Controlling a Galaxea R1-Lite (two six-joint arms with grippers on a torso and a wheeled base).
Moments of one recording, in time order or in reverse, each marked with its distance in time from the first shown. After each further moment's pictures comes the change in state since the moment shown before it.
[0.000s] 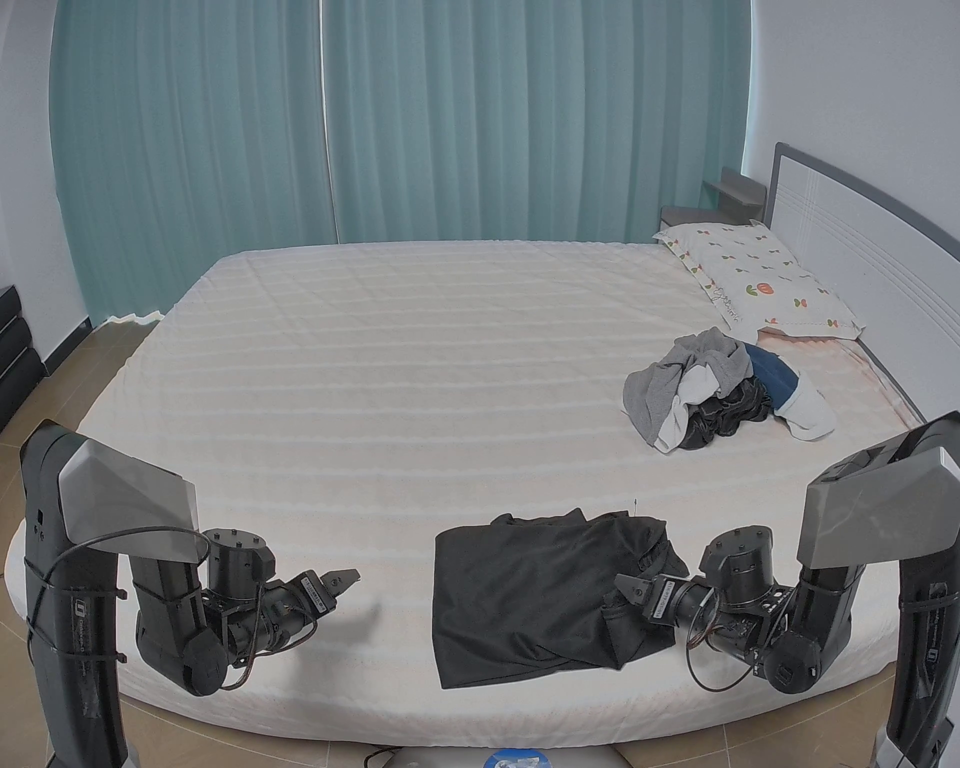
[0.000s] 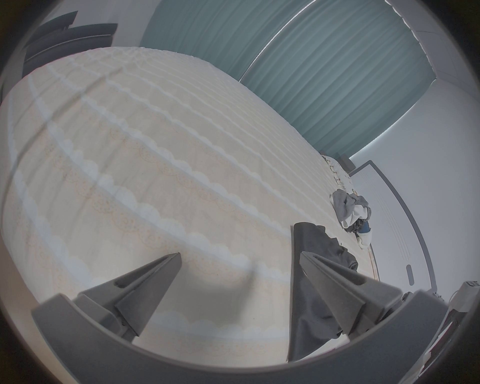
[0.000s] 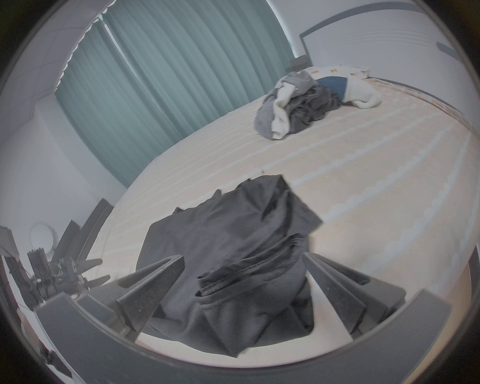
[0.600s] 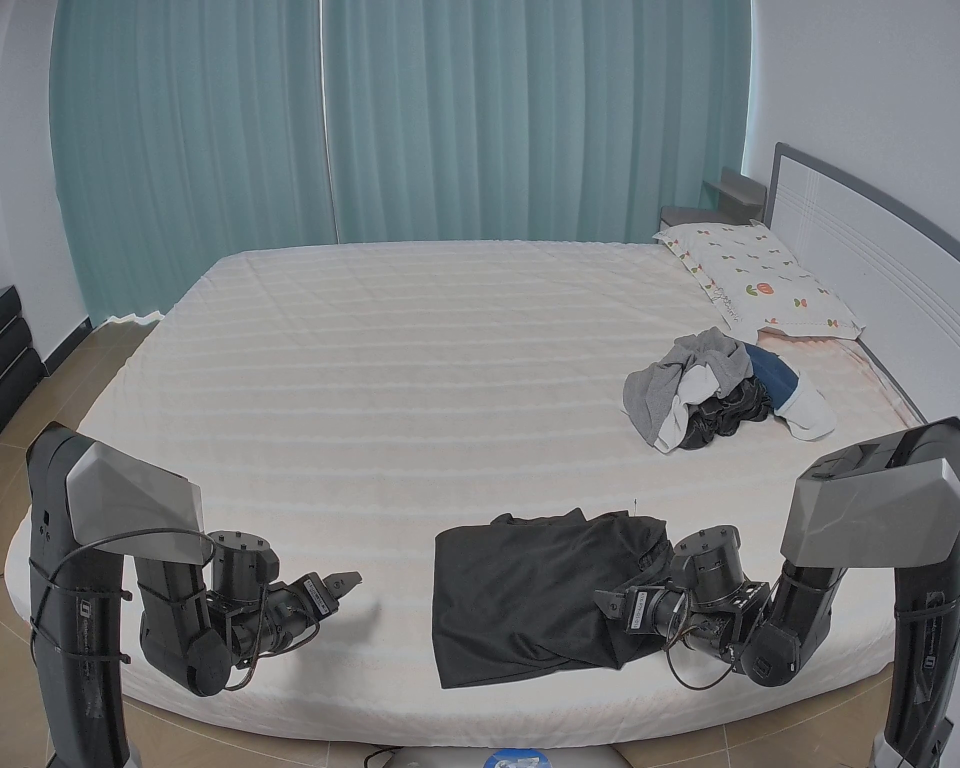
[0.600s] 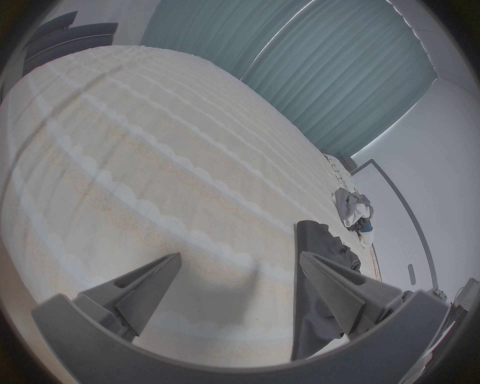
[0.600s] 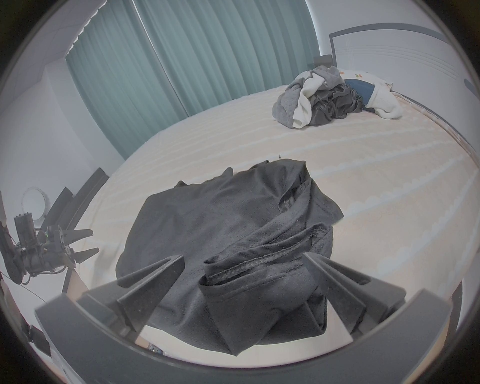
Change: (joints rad) left arm -0.008 0.019 -0.013 0.003 0.005 -0.001; right arm 0.064 0.003 -0.121 0.217 -0.026 -0.104
